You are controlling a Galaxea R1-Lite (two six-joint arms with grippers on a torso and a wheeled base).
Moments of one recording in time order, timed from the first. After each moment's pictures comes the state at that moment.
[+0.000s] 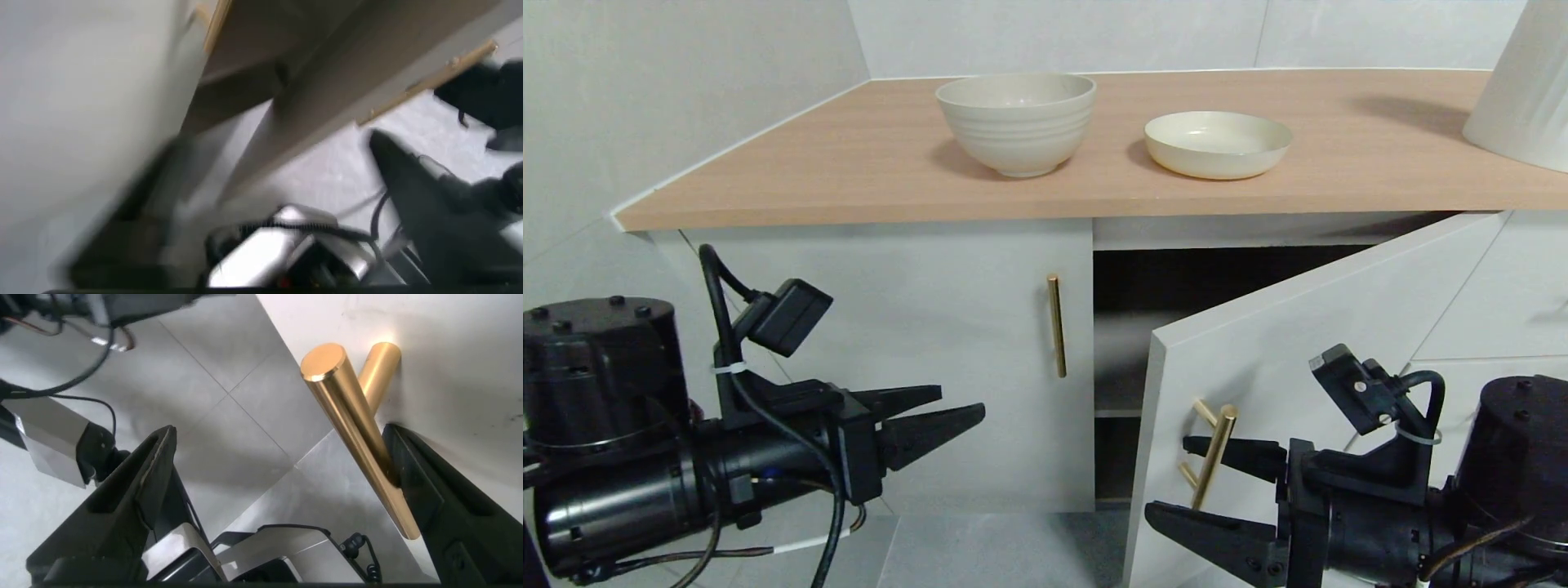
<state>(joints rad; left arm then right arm) -0.43 1.40 -0.53 -0.60 -0.41 -0.25 0.80 1.58 -0.35 -1.10 0.36 0.35</state>
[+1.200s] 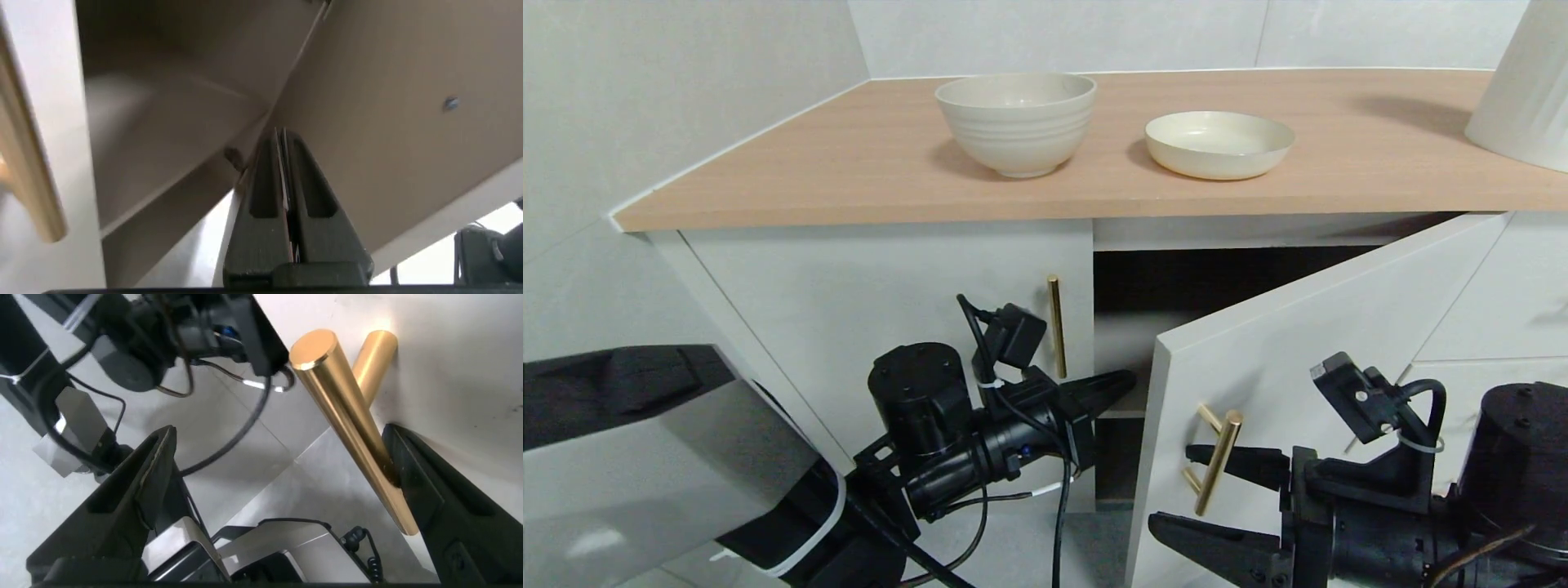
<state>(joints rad) -0.67 2.07 -0.65 -1.45 -0.38 -0.28 0.79 1.58 -0.33 -1.09 0.35 0.35</state>
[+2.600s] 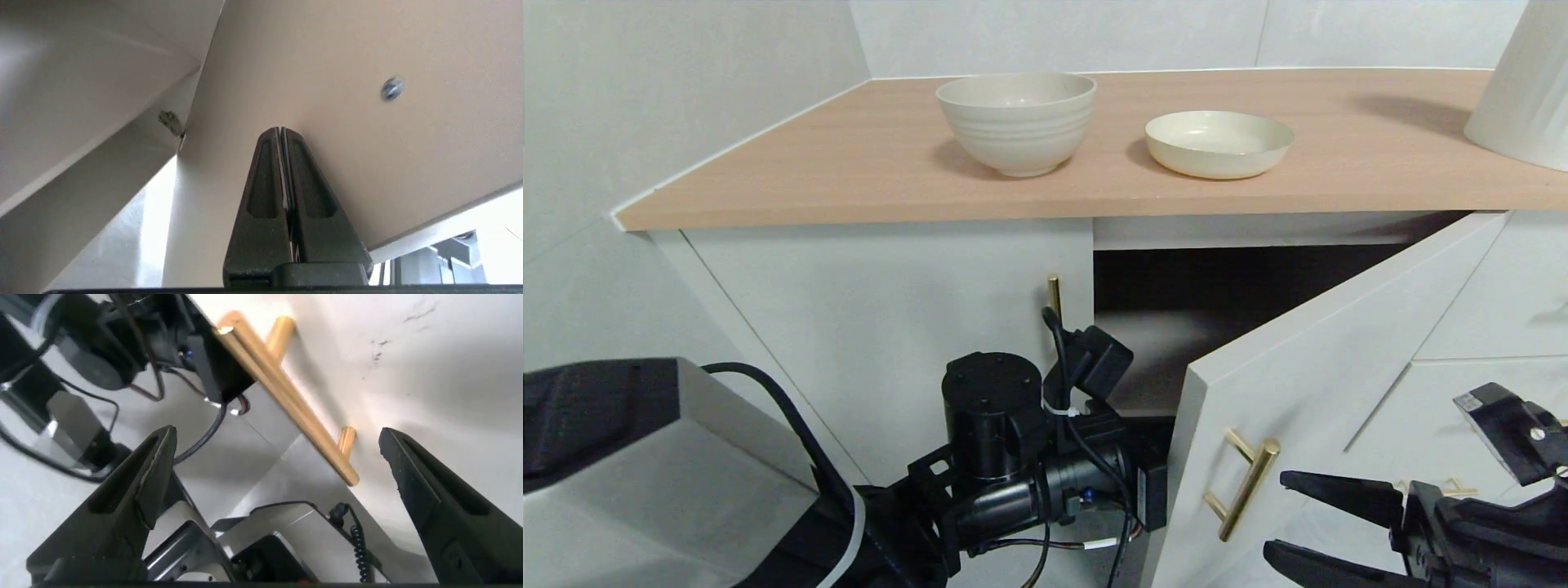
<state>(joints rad) -0.84 2.02 -0.74 -1.19 -0.38 -0.28 0.67 1.33 -0.13 -1.09 0.35 0.37</state>
